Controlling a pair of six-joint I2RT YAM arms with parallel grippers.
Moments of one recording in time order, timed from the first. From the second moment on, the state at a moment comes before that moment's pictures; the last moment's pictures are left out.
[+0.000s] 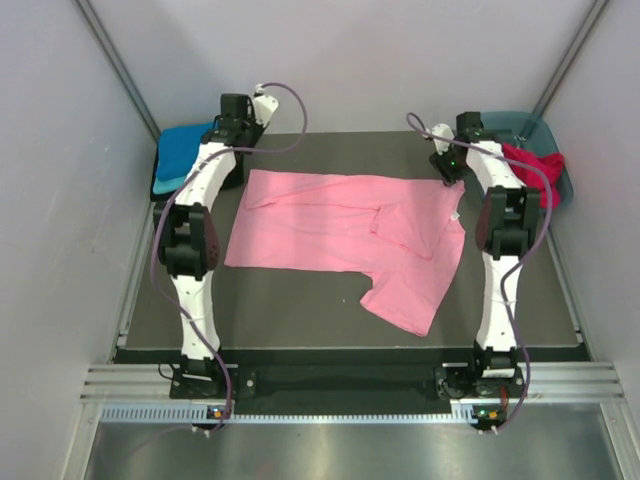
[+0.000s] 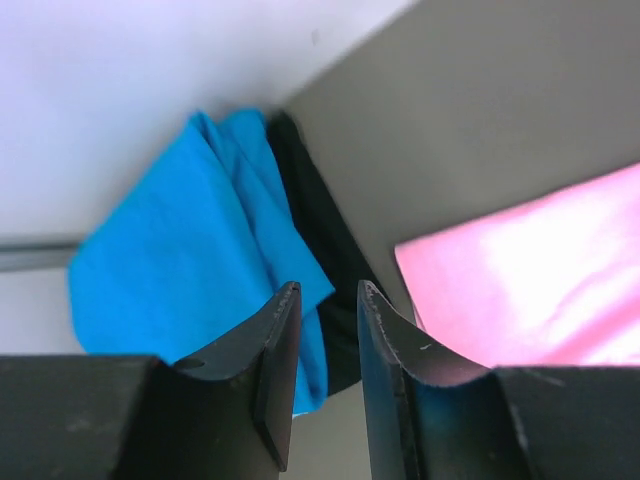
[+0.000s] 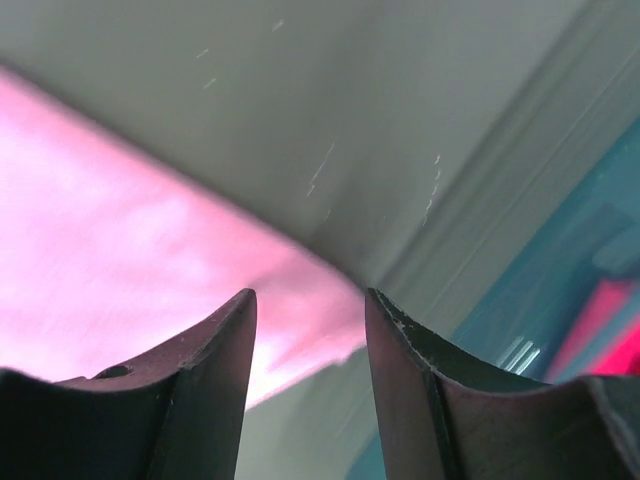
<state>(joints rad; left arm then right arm) -0.13 2.19 2.03 -0.43 -0.07 0.54 0.00 2.43 2.17 -0.78 -0.07 -0.65</state>
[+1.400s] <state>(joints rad) -0.16 1.58 1.33 -0.65 0.12 0.31 0.57 1.01 0.59 -0.91 -0.33 -0.96</state>
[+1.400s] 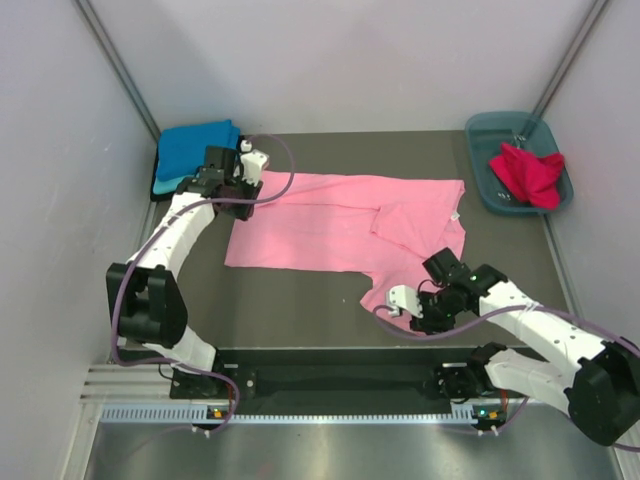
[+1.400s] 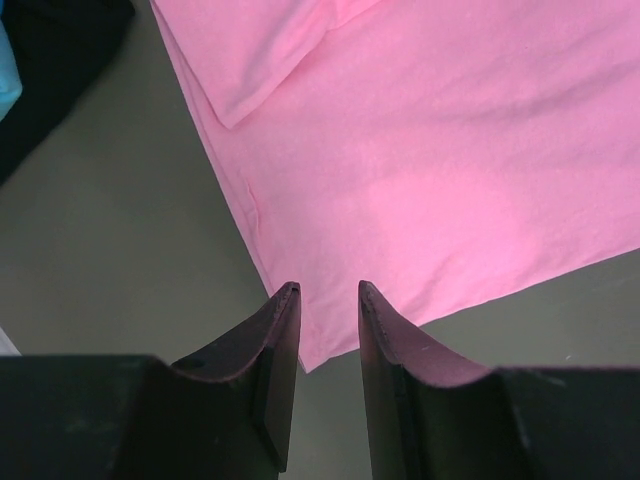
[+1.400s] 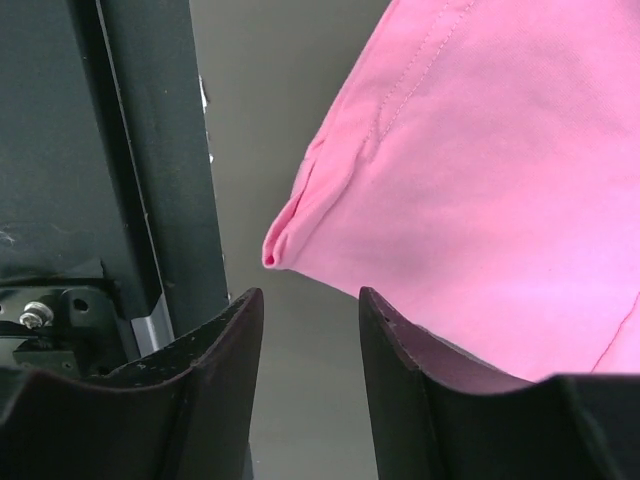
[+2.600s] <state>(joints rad) 0.10 1.59 1.27 -0.90 0.28 0.38 0.71 1.19 0.58 -0.86 -0.28 -0.96</state>
